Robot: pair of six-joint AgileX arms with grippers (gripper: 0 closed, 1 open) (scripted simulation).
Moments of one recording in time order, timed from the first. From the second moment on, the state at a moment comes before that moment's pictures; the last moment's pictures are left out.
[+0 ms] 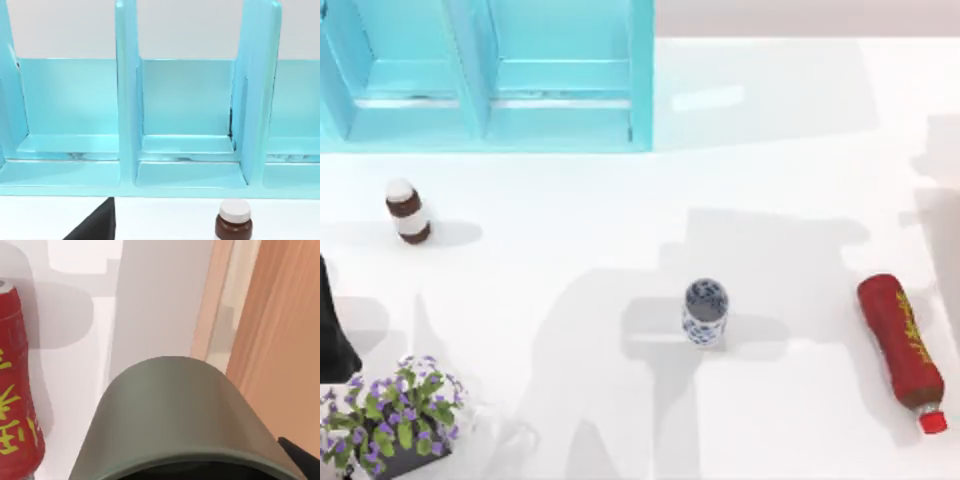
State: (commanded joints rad) left arm 0.00 0.00 0.00 0.00 0.00 0.00; right arm -0.11 1.92 1.65 -1.35 -0.01 -0.25
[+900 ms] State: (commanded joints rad) left arm 0.00 0.00 0.00 0.00 0.00 0.00; right arm -0.70 1.52 1.34 -1.32 -0.01 -0.69
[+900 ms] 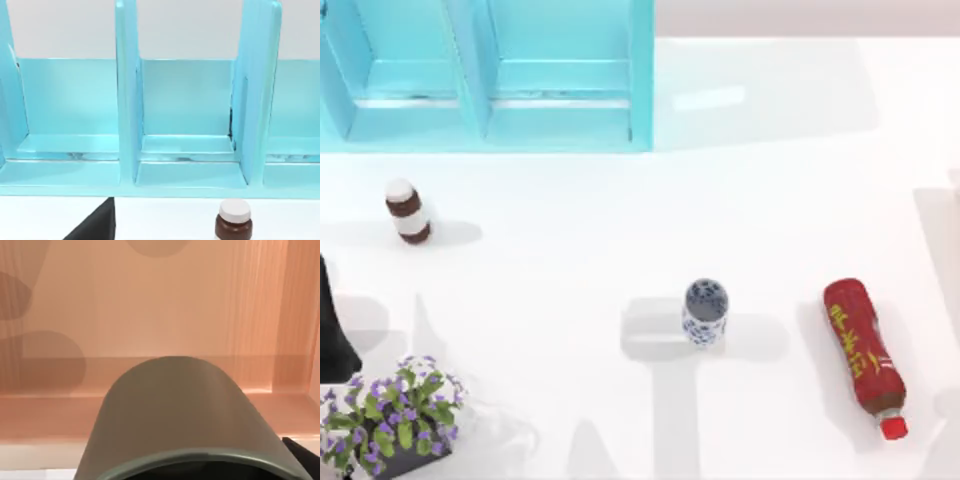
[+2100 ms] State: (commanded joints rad) left arm 0.00 0.00 0.00 0.00 0.00 0.00; right arm -0.68 1.52 1.09 -1.07 0.00 -0.67
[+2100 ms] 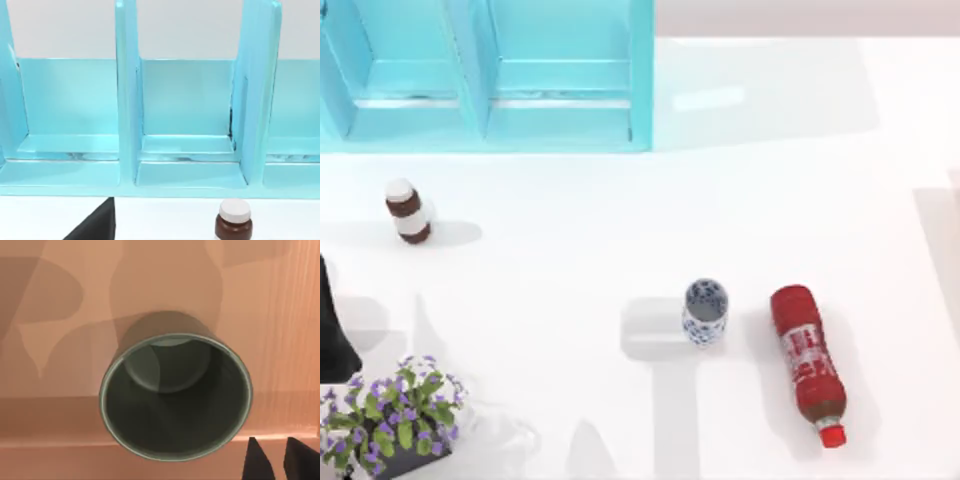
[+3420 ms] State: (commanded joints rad) left arm 0.00 0.00 0.00 0.00 0.00 0.00; right arm -0.68 1.53 1.19 -1.17 -0.01 -0.67
